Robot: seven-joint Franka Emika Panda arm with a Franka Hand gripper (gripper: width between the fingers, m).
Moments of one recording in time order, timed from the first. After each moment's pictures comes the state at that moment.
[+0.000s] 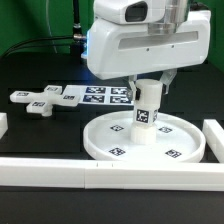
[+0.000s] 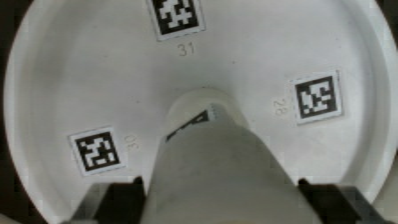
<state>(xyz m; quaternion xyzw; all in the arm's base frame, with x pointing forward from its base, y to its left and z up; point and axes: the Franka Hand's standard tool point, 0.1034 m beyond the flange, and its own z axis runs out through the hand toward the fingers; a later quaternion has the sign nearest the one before) 0.550 0.032 0.080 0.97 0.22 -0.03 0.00</state>
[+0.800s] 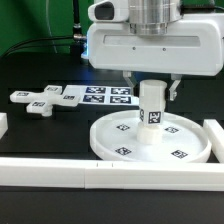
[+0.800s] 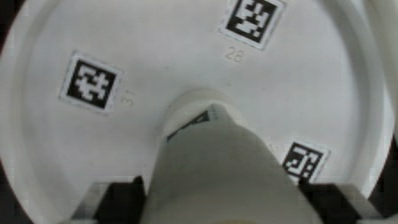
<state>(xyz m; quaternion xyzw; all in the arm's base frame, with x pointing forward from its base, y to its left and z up) 0.551 0.040 0.078 0.97 -0.23 -0.02 -0.05</state>
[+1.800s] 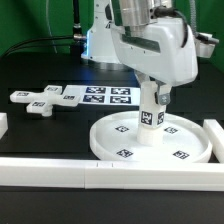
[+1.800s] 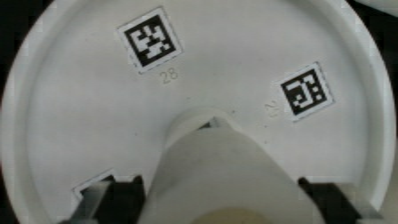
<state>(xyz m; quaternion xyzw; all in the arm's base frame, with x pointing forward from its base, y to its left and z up) 0.553 0.039 0.077 0.79 -0.61 -0.05 -0.10</state>
